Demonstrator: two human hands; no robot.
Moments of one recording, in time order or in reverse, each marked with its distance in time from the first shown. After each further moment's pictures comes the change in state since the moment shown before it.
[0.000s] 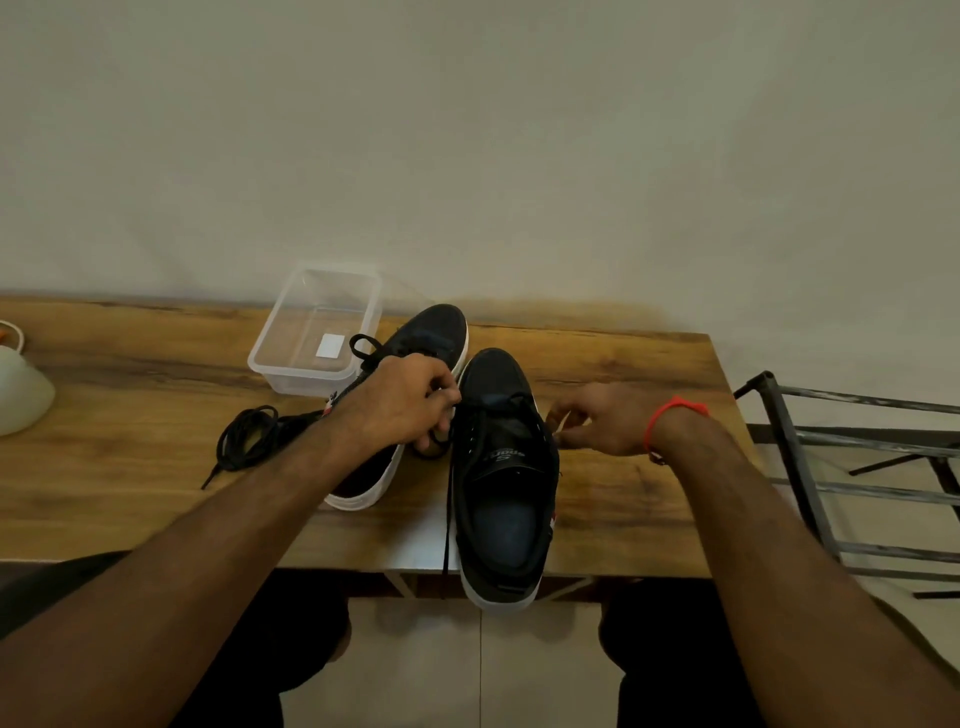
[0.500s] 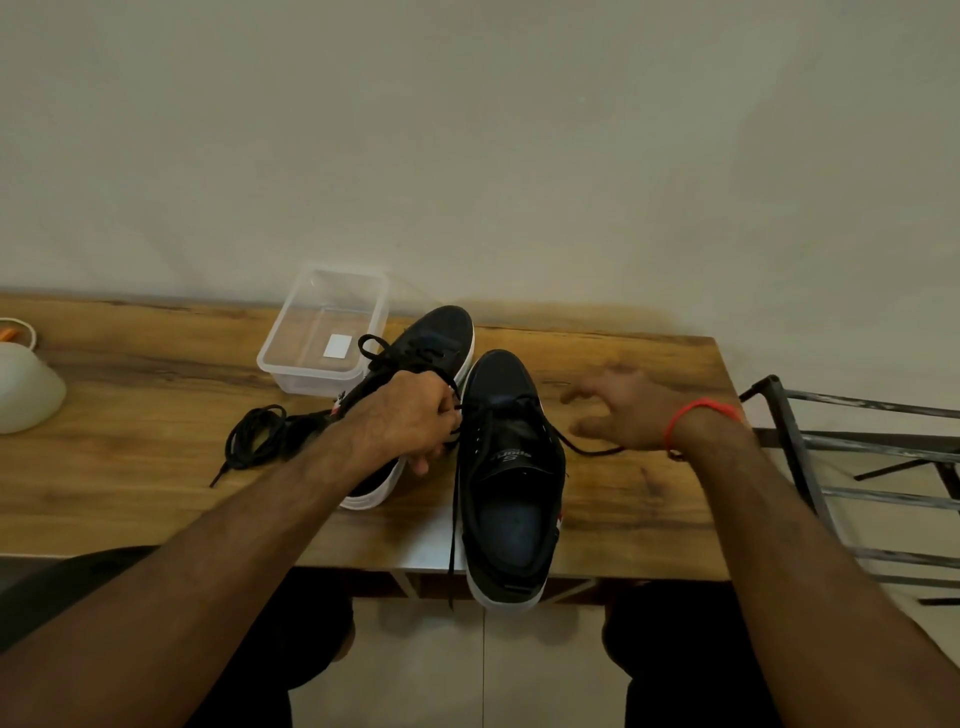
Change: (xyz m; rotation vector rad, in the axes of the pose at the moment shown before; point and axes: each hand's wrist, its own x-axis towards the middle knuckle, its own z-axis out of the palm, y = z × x) left_hand -0.010 0.007 0.003 0.119 -0.138 -0.129; right_hand -0.003 0.013 -0.005 -0.047 0.142 0.058
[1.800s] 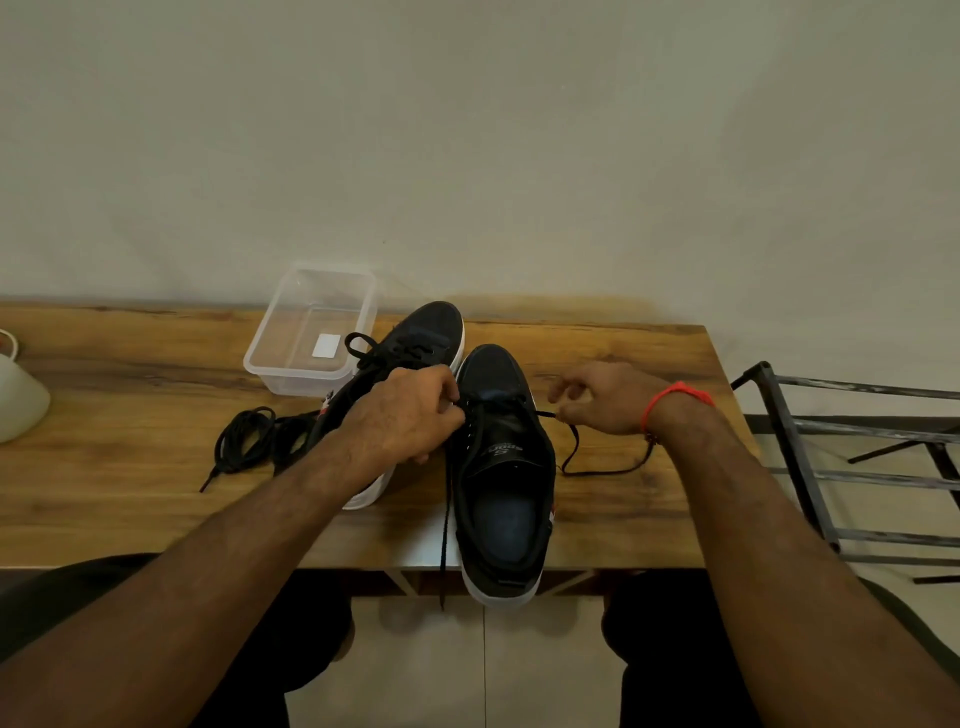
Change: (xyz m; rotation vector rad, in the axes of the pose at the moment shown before) left_hand 0.002 0.002 0.008 0.073 0.150 0.072; right_hand 0.009 -0.005 0.002 0.145 -0.006 -0.010
